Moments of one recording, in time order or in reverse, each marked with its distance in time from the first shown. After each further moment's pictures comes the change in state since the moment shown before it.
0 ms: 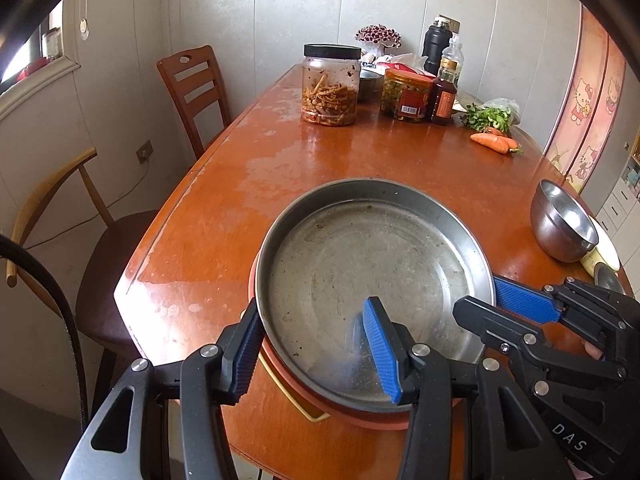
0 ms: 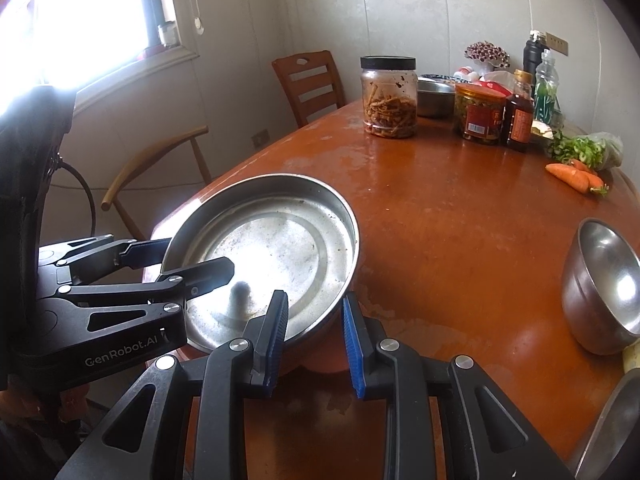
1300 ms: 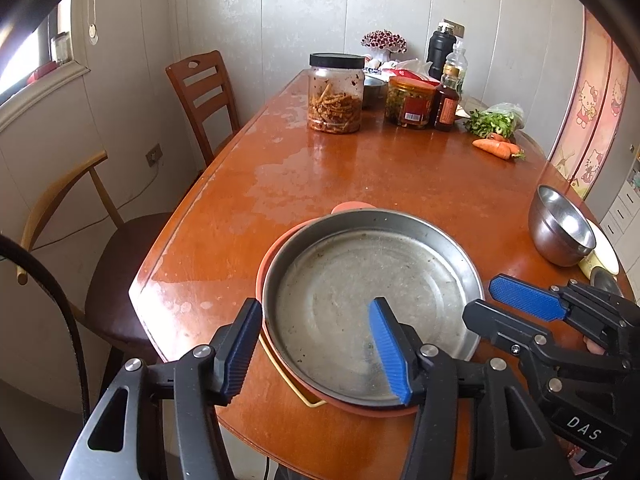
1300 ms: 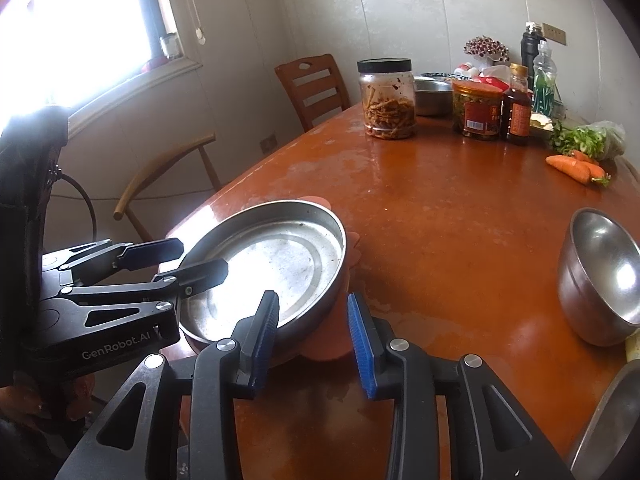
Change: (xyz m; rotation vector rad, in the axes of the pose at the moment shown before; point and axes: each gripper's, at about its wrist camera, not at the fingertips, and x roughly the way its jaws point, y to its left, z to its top) left arm -0.018 -0.008 -0.002 -0.006 -0.019 0.033; right arm -0.014 -0.009 -0.001 0.044 -0.012 0.049
